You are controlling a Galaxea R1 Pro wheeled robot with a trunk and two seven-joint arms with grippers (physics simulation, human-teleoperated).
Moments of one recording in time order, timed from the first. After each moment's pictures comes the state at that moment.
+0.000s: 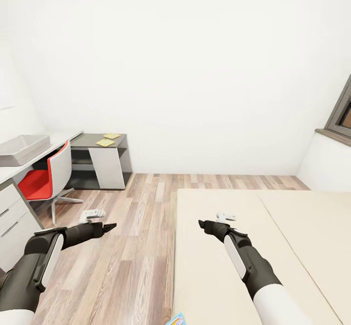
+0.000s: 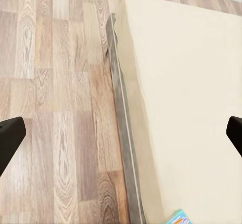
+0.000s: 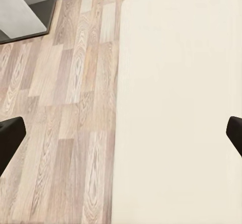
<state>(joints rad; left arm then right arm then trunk) -0.45 0.18 0.21 -1.28 0.02 0.83 -0.57 -0.58 0.07 0.07 -0.88 -0.27 0.42 -0.02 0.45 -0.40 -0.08</state>
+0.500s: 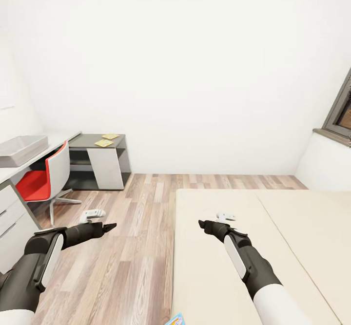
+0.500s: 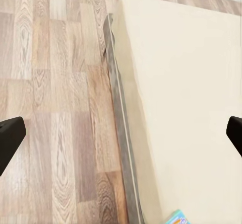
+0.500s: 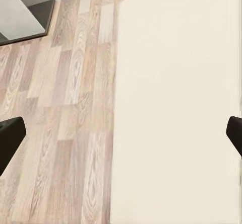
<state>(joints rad) -0.45 0.18 0.22 -1.28 0.02 0.83 -0.58 -0.58 0.07 0.07 -0.88 -0.27 0.42 -0.02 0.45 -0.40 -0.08</state>
